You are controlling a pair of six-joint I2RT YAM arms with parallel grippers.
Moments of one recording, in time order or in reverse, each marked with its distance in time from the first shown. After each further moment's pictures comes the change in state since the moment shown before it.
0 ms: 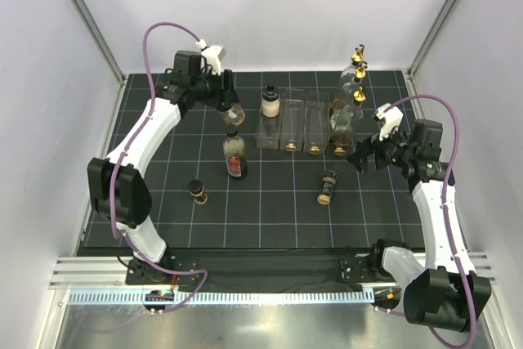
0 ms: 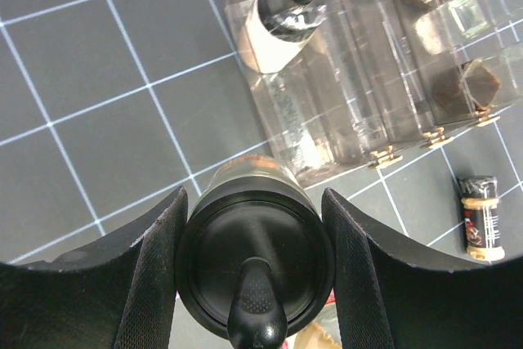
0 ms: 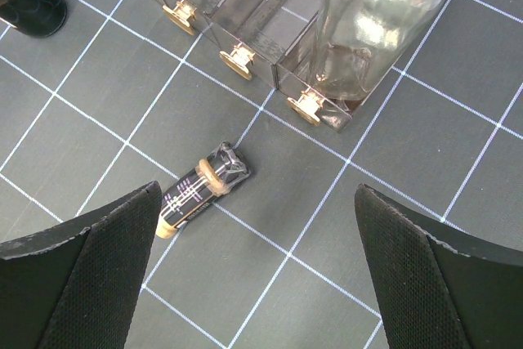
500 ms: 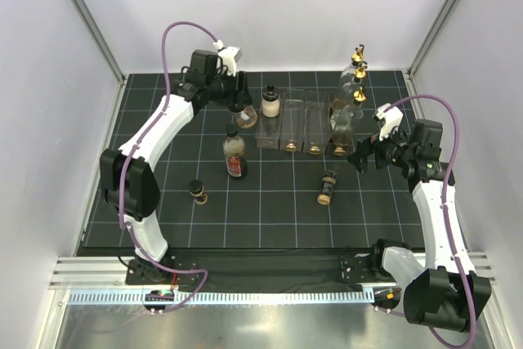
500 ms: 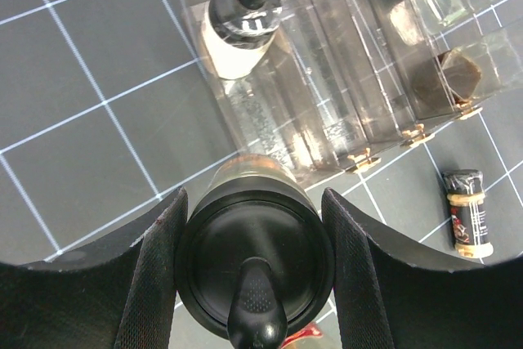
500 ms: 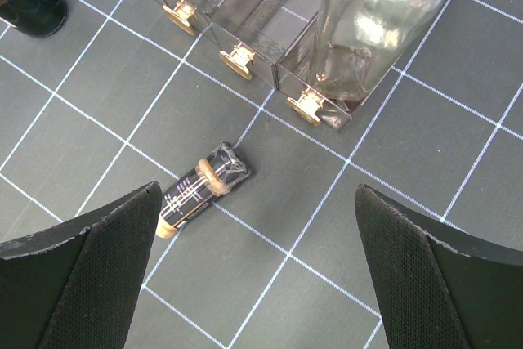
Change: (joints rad) left arm -0.072 0.084 0.074 -0.005 0.005 -0.001; right arm 0.000 0.000 0.000 0.000 0.000 -0.001
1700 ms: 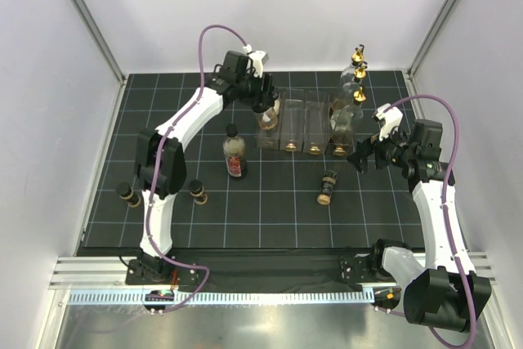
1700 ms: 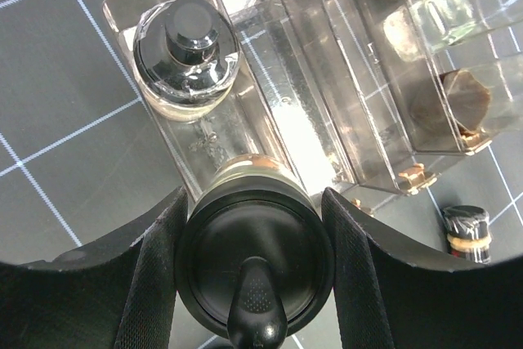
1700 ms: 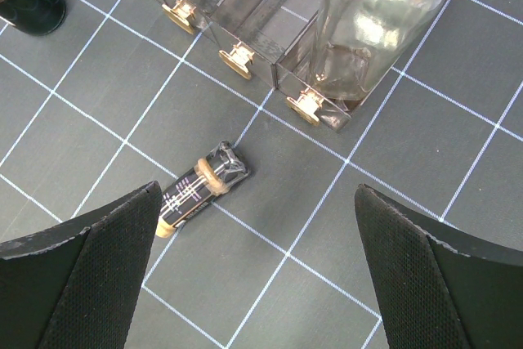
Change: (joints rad) left arm -0.097 0.308 0.254 0.004 -0.016 -0.050; right arm 0.000 0.000 0.000 -0.001 0.000 -0.007
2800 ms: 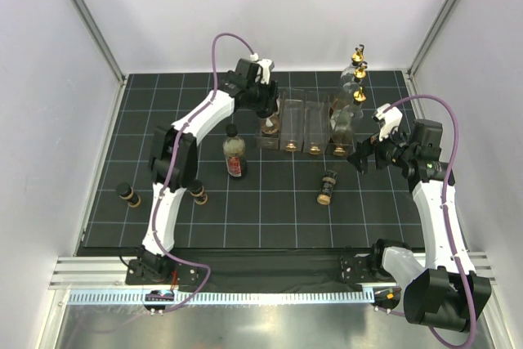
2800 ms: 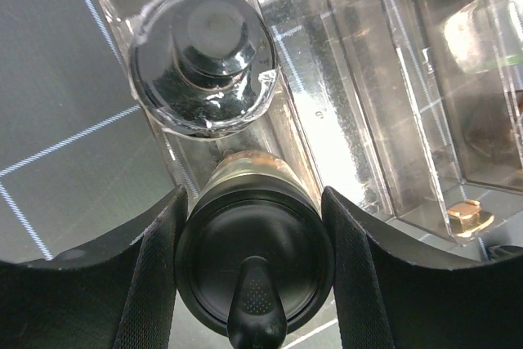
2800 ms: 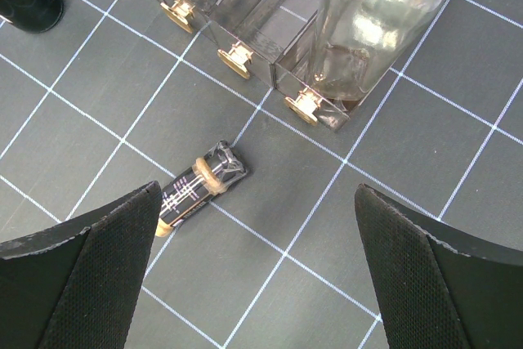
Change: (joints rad) left arm -0.021 0.146 0.072 0.022 -0.079 -0.024; right arm 0.000 0.000 0.000 0.000 0.000 -0.010
